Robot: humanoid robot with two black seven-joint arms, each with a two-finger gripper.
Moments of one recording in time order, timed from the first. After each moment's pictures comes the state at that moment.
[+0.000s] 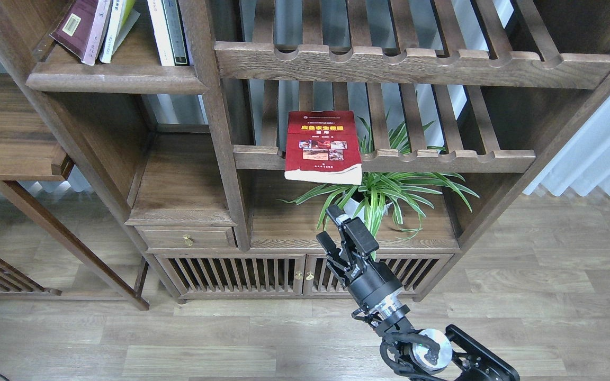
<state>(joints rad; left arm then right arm) 0.14 0.42 -1.53 -1.15 0.30 -0.49 -0.35 0.12 0.01 0.87 1.07 0.39 0.58 -0.04</state>
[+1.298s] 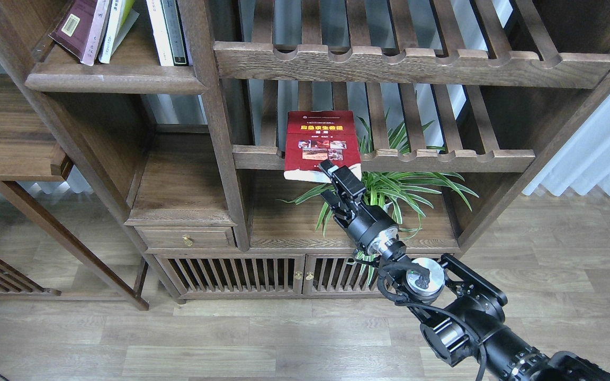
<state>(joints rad) 0.05 0.42 -1.55 -1.12 0.29 -0.49 -0.34 0.44 0.01 0.87 0.81 0.40 0.28 0.00</state>
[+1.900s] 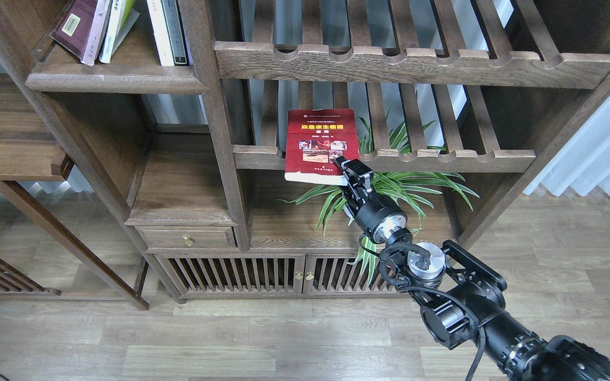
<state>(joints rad) 0.04 0.42 -1.55 -1.11 0.29 -0.49 -0.34 0.45 0.01 0.87 0.81 0.48 0.34 0.05</state>
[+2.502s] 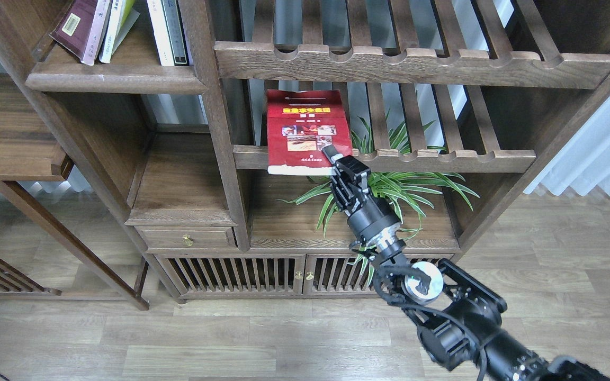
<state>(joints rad) 0.05 0.41 -1.53 -1.11 0.29 -0.49 -0.34 0.23 0.01 0.85 1.14 0.48 0.58 0.01</state>
